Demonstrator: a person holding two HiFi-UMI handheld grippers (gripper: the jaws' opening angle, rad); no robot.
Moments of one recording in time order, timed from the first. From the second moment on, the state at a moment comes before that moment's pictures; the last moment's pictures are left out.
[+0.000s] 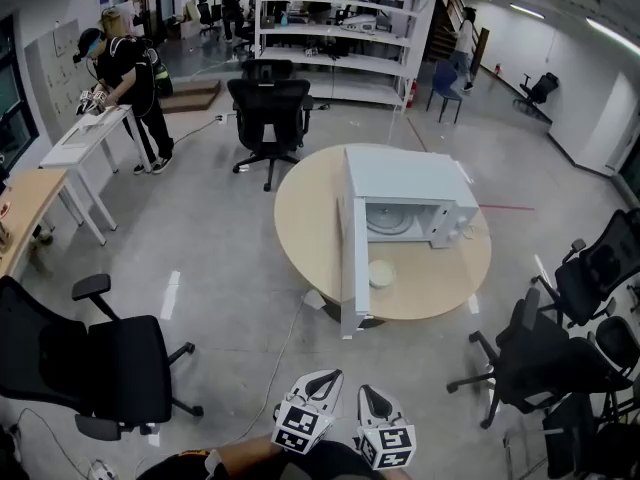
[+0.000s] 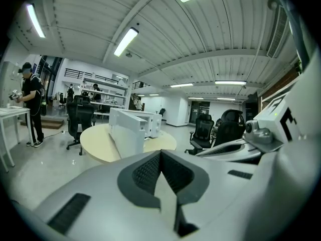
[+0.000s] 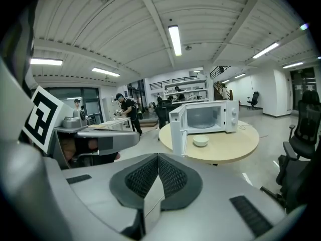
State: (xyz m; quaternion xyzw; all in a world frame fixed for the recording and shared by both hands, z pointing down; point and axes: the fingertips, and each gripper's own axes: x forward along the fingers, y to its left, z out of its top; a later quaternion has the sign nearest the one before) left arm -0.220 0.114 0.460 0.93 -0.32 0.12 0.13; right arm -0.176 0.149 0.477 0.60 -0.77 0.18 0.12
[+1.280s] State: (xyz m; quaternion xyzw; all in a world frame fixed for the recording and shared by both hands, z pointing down) left arm -0.135 0.088 0.444 0.90 -0.40 0.10 0.12; right arm -0.078 0.102 0.460 0.55 -0.81 0.15 0.13
